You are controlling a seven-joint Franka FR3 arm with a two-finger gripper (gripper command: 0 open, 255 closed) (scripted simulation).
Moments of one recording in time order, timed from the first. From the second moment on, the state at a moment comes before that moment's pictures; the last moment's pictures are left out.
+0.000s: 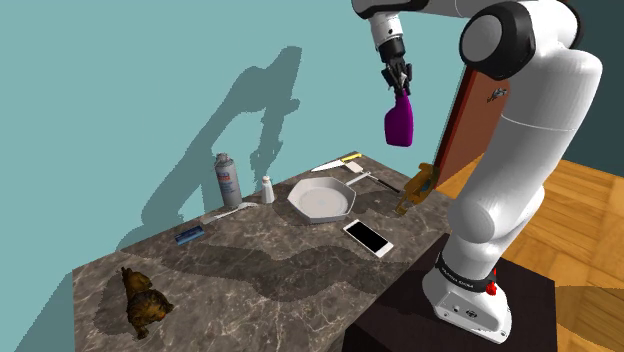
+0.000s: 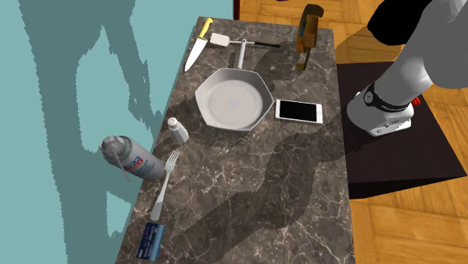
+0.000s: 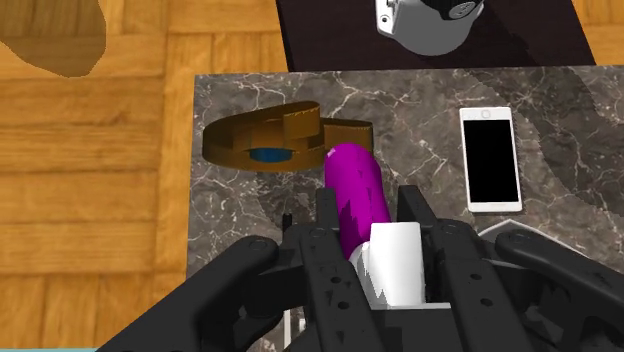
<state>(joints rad) -0.35 0.04 -0.17 -1.51 -0.19 1.03 -0.38</state>
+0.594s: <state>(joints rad) -0.35 0.01 -0.18 -1.67 -0.18 1.15 -0.36</state>
